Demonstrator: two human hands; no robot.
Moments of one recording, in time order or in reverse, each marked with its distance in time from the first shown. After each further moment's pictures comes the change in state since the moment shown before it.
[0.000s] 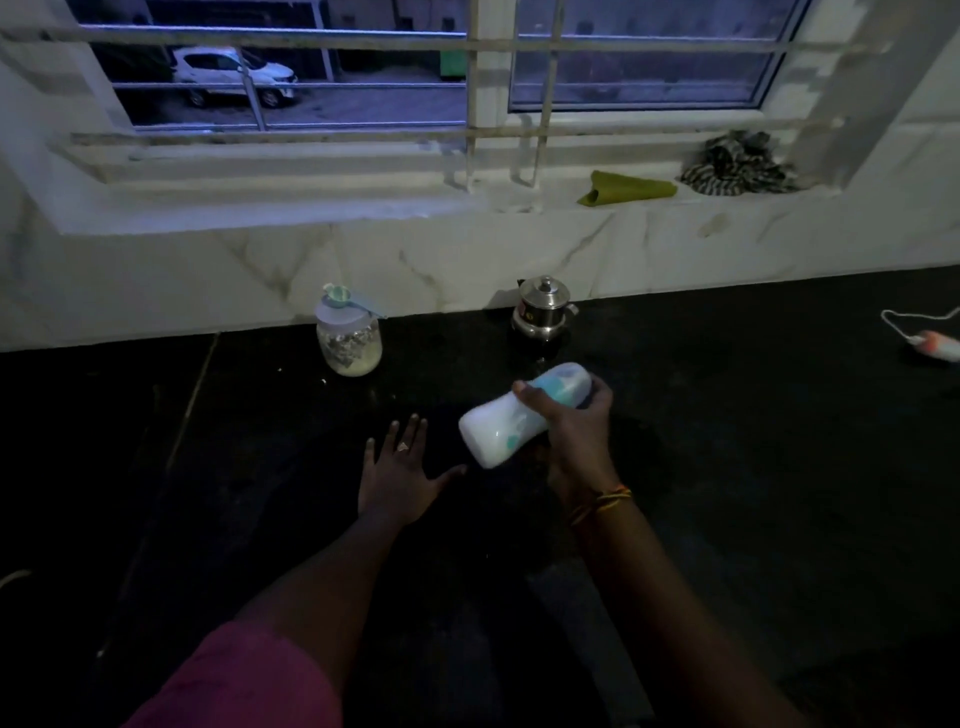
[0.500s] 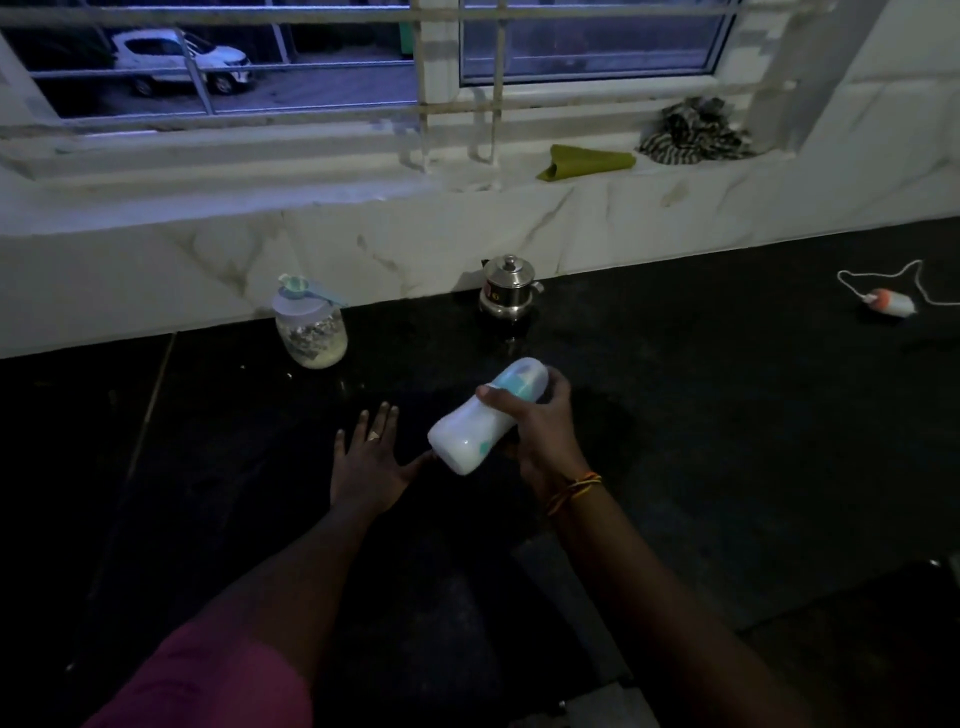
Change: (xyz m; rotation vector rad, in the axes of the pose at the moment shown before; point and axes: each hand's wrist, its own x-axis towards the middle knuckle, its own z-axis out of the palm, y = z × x) left_hand -0.002 0.000 0.001 -0.023 0.024 0.005; right_hand 0.000 0.012 -0.015 0.012 -0.031 0.052
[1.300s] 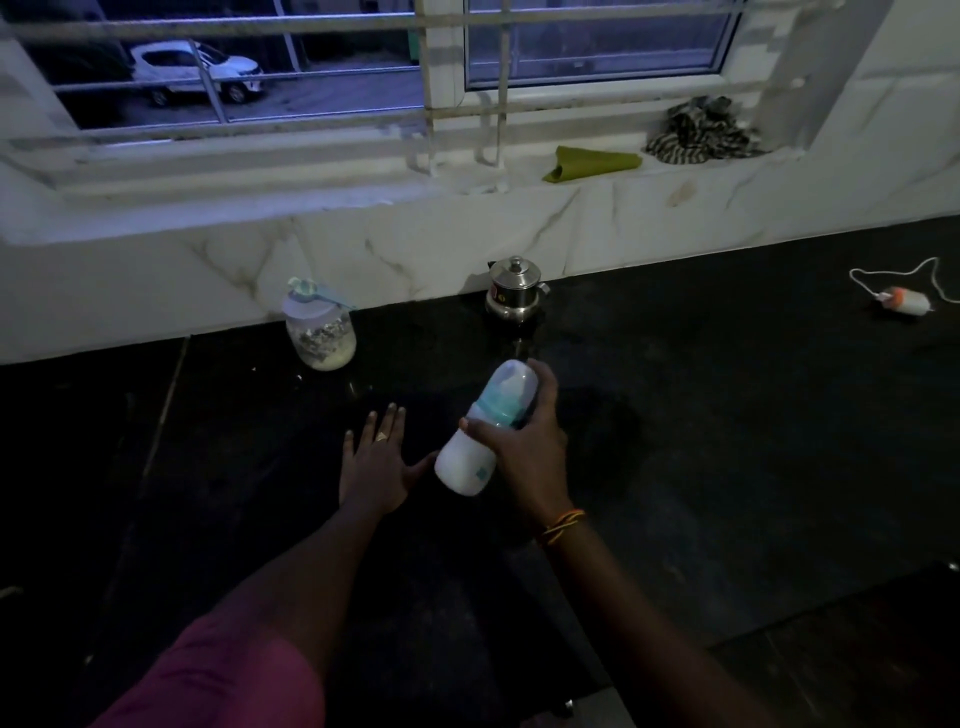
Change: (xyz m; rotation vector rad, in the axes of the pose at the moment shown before) left_hand -0.001 0.002 -0.004 0.044 -0.058 0.003; right_hand -0.016 0.021 -0.006 -0.515 -0.117 -0.298
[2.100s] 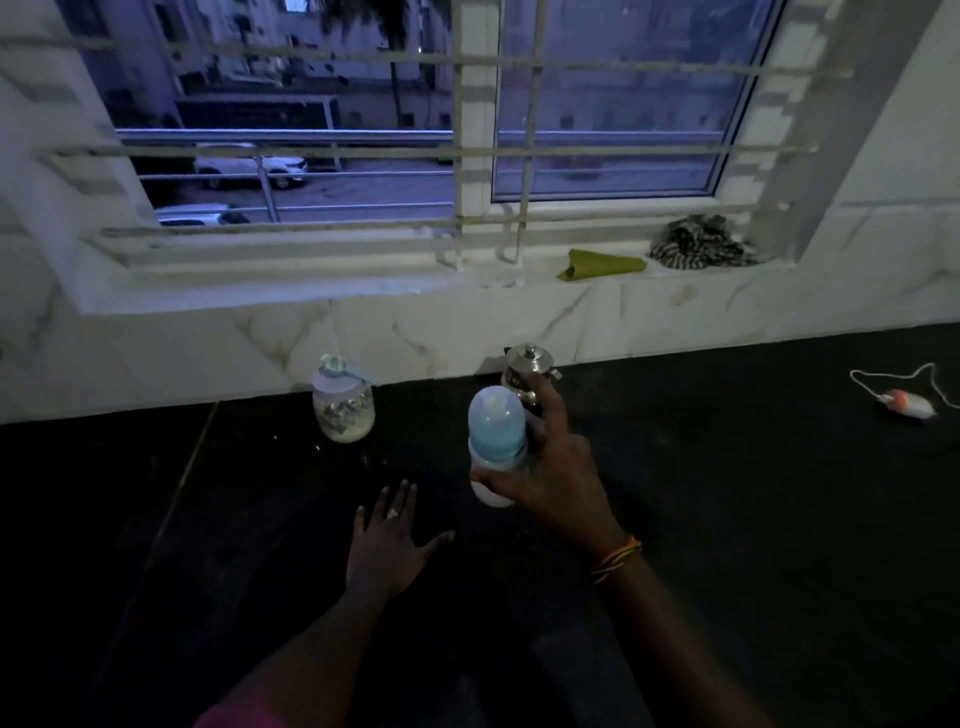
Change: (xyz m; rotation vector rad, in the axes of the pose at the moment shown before) left_hand 0.000 0.000 0.002 -0.032 0.044 -0.020; right_hand 0.025 -0.058 -0.022 -0.278 -0.134 -0.528
